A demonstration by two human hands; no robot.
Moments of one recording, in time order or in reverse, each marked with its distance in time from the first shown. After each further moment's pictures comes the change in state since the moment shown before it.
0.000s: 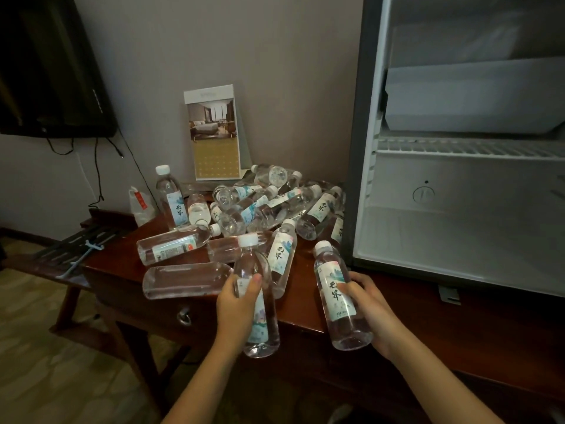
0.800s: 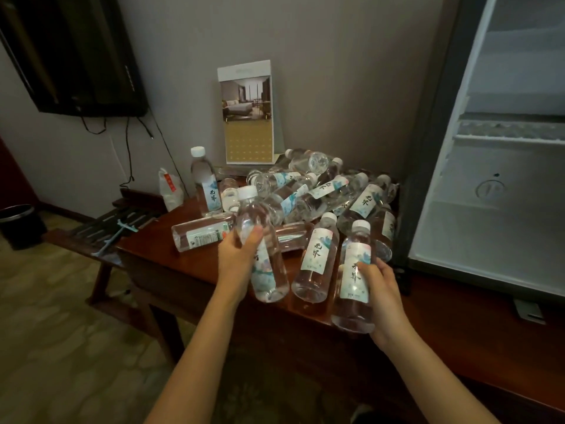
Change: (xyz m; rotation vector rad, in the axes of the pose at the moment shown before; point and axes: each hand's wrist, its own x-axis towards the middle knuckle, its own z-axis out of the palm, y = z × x) left_hand 0.089 0.012 -0.048 -0.153 0.023 0.033; right_hand 0.039 0.008 0.070 0.346 0.105 -0.060
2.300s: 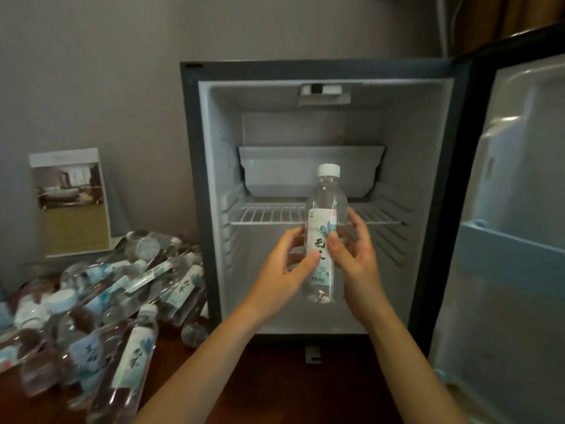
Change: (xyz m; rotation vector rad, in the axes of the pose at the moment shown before) left_hand -0.122 0.120 0.309 -0.065 -0.931 0.352; right_hand -0.054 -0.227 -0.167 -0.120 -0.030 -0.854
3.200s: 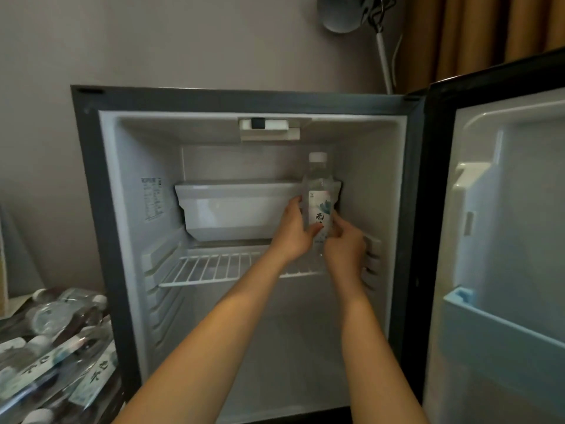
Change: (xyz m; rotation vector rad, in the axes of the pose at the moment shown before) left_hand 0.208 -0.020 0.056 0.372 0.015 0.062; right_hand 0.136 0.006 -0.056 -0.628 0.511 -0.031
